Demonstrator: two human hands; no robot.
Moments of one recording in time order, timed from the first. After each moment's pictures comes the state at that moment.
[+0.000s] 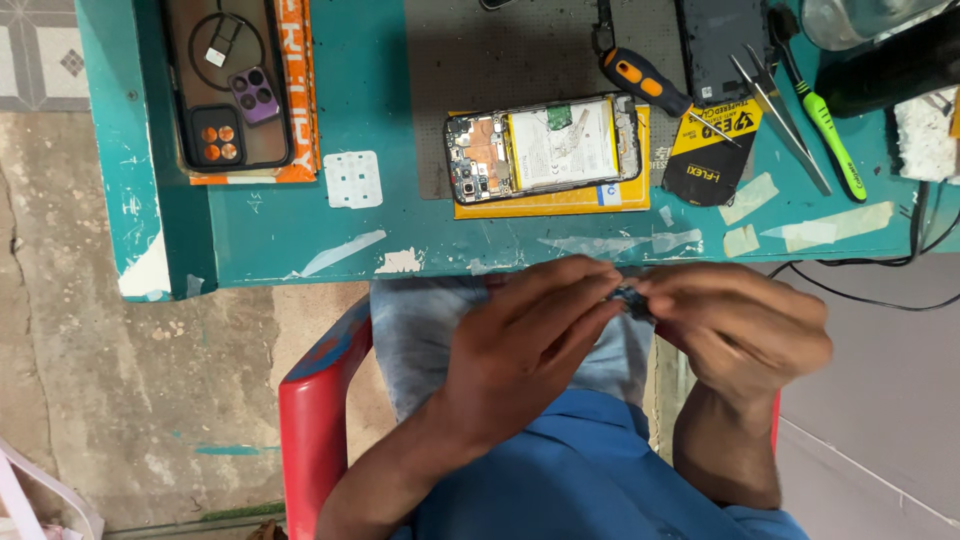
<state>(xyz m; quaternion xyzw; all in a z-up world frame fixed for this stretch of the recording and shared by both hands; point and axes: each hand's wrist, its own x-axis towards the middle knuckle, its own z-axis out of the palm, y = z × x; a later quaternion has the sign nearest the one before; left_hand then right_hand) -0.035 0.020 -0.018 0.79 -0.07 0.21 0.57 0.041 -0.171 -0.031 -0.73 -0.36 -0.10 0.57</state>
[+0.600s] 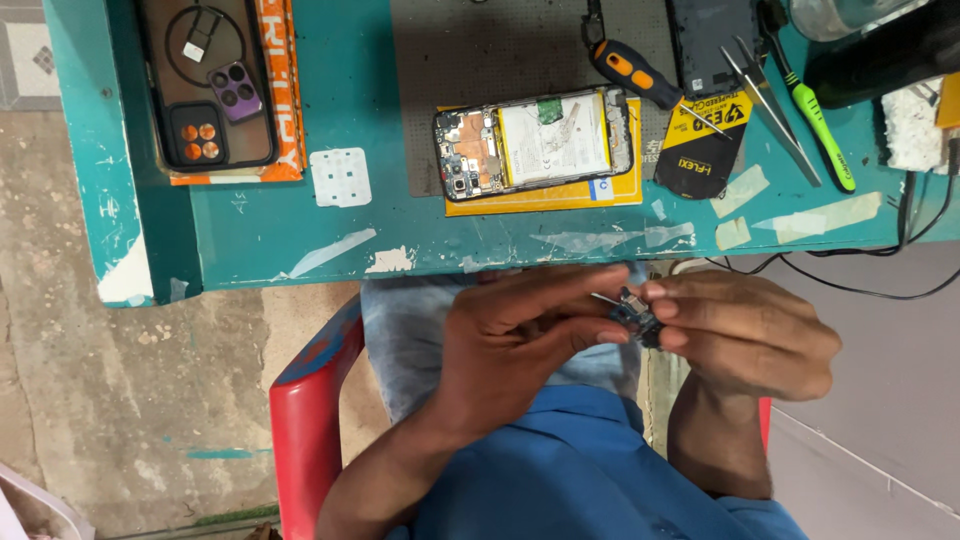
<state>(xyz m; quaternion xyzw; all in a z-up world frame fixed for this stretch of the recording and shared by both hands) -0.040 0.018 -0.035 0.52 -0.01 0.02 0.85 0.049 -0.174 -0.039 -0.66 -0.46 -0.22 0.55</state>
